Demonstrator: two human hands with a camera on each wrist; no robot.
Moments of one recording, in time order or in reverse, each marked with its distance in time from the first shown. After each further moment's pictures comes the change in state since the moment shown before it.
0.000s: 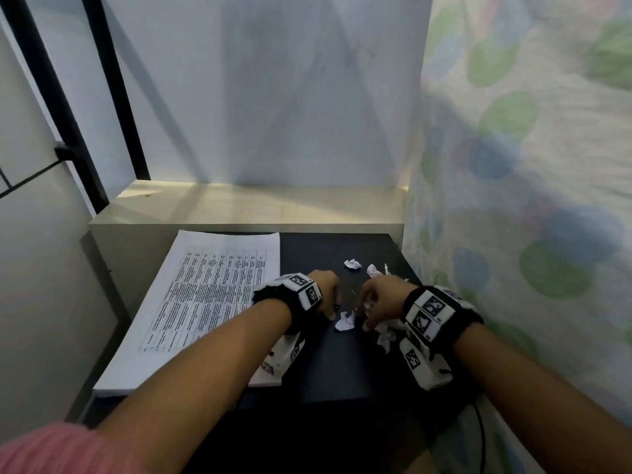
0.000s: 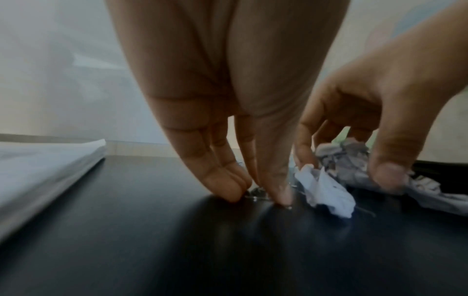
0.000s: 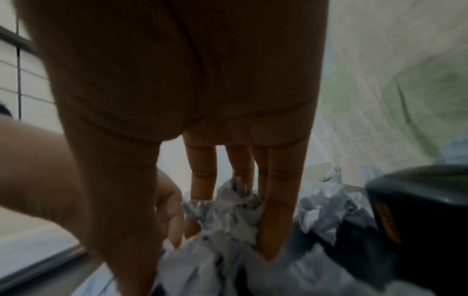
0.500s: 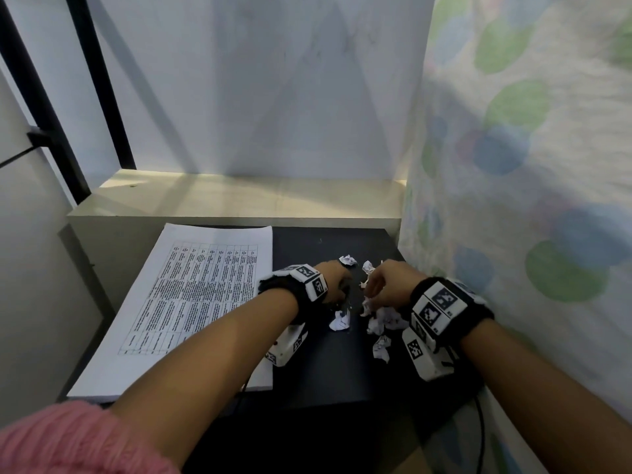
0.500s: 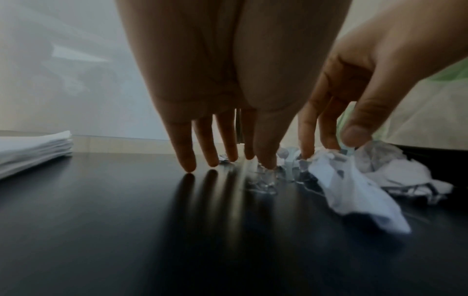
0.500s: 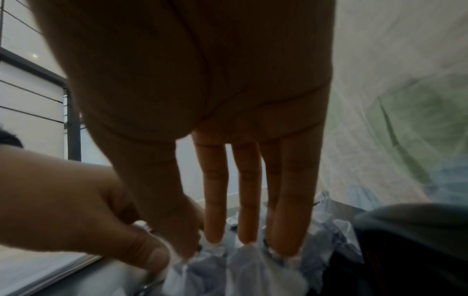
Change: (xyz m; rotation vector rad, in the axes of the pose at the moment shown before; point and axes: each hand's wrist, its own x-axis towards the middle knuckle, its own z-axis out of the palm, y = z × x) left_hand 0.027 0.013 -0.001 0.139 0.023 0.136; right_hand 0.012 0.020 -0.008 0.089 0.101 0.088
